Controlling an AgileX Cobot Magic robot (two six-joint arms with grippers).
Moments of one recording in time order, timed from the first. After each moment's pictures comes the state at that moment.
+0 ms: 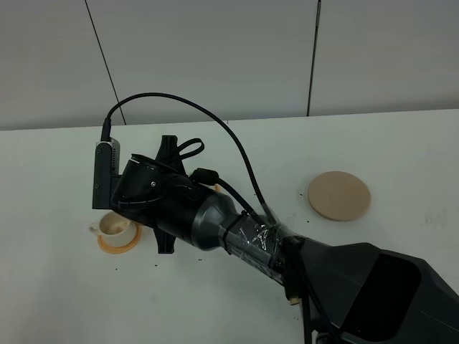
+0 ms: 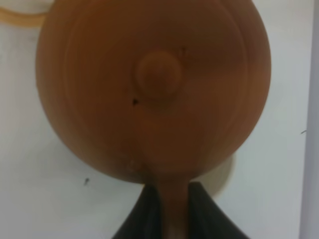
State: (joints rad) left arm 0.00 -0.01 -0.51 0.00 1.04 0.07; right arm 0.98 2.58 -2.42 -0.57 1.05 -0.45
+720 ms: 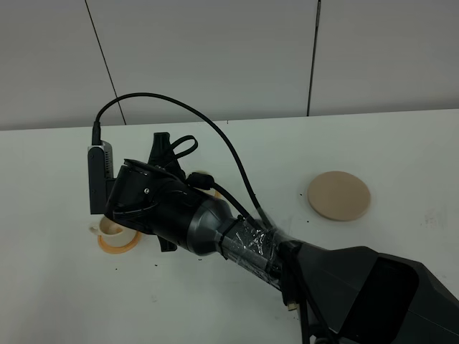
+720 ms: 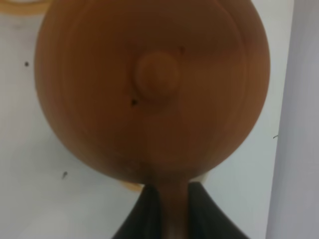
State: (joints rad) left arm 0.00 -0.01 -0.51 0.00 1.04 0.07; right arm 0.99 2.58 -2.42 -0.63 1.04 -0.50
